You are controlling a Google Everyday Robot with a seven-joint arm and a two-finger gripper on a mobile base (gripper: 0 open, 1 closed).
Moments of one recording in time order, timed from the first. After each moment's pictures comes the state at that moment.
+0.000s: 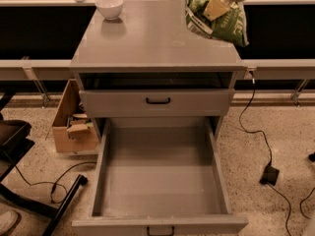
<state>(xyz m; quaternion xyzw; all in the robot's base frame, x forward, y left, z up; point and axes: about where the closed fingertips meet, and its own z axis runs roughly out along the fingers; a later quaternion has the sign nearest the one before) 0.676 -0.145 1.021 -0.49 0.81 -0.03 0.33</state>
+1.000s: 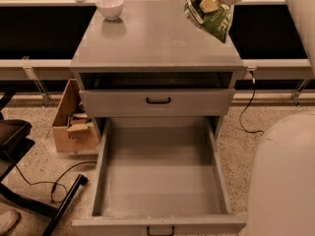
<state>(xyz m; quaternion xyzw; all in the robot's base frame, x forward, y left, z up) 0.794 -0.161 0.998 -0.40 0.81 0.00 0.43</state>
